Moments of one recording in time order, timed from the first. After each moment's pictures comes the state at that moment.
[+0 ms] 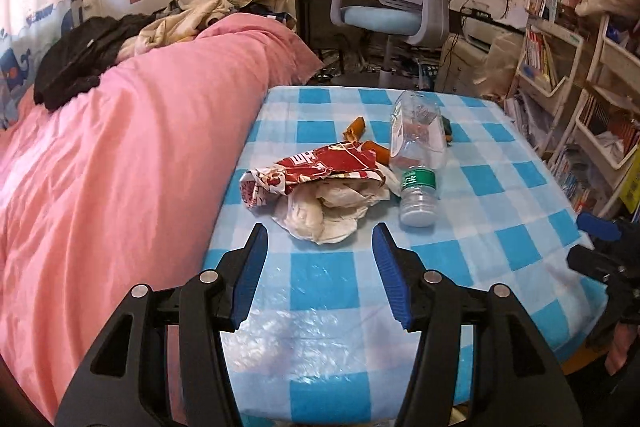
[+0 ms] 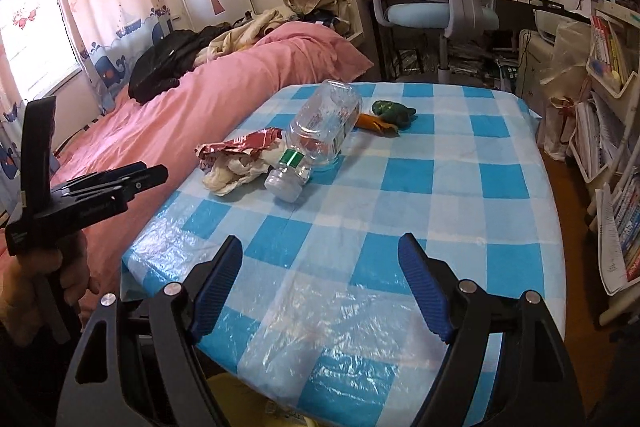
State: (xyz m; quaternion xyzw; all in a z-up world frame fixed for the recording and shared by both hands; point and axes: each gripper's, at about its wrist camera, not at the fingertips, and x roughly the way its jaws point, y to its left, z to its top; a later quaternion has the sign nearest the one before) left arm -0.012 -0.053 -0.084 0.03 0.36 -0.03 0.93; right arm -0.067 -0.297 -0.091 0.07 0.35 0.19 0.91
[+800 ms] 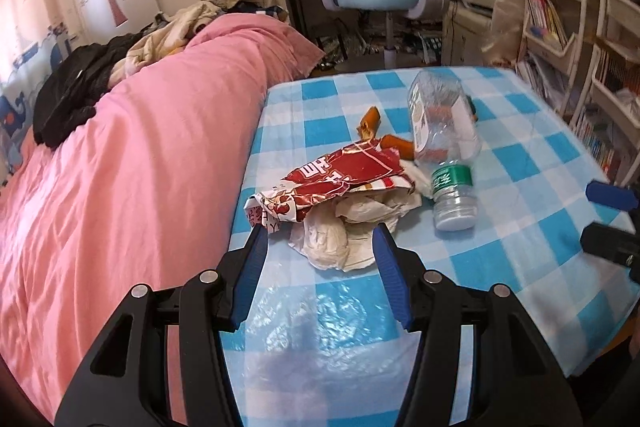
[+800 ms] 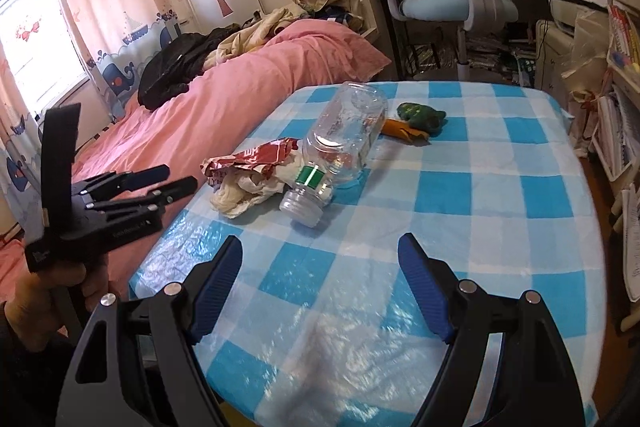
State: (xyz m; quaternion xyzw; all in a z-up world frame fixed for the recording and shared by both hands) left arm 0.036 -0.059 -0.100 0.11 0.38 -0.03 0.92; right arm -0.026 -0.273 -0.097 0.10 0.37 0.22 0.90
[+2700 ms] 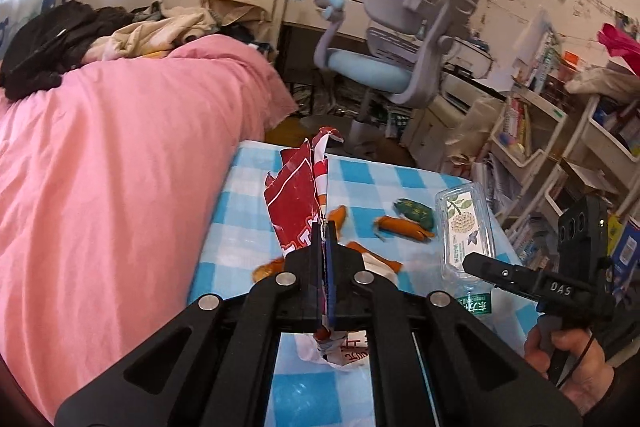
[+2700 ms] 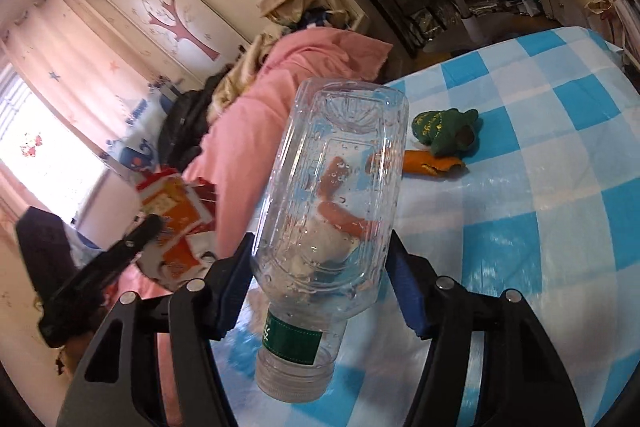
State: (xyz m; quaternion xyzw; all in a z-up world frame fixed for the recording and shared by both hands) left arm 0.079 -0.019 -0.056 -0.08 0.31 -0.11 0.94; right arm 0.043 -0.300 -0.105 0.28 0.37 0.26 0.84
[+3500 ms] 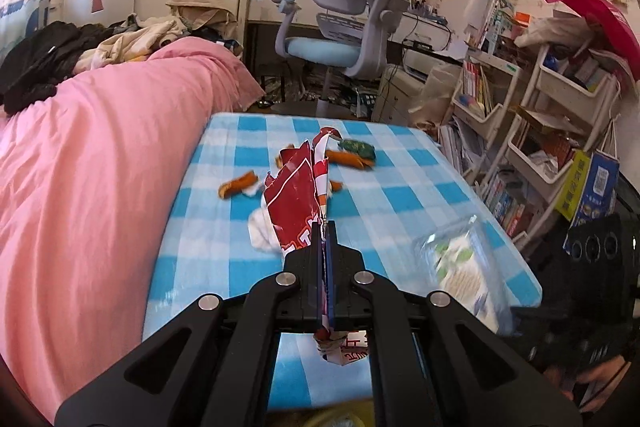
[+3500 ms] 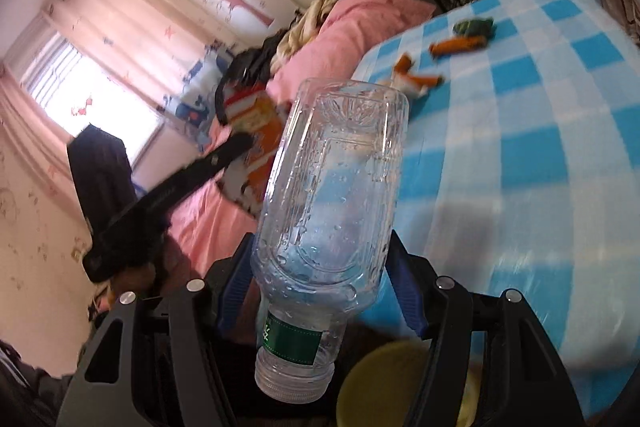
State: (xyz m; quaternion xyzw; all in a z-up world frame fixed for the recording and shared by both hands) left arm -0.066 -0.054 -0.066 -0.03 0.31 -0.15 0.94; right arm -0.118 -0.273 -0.117 0.26 0.40 0.34 0.81
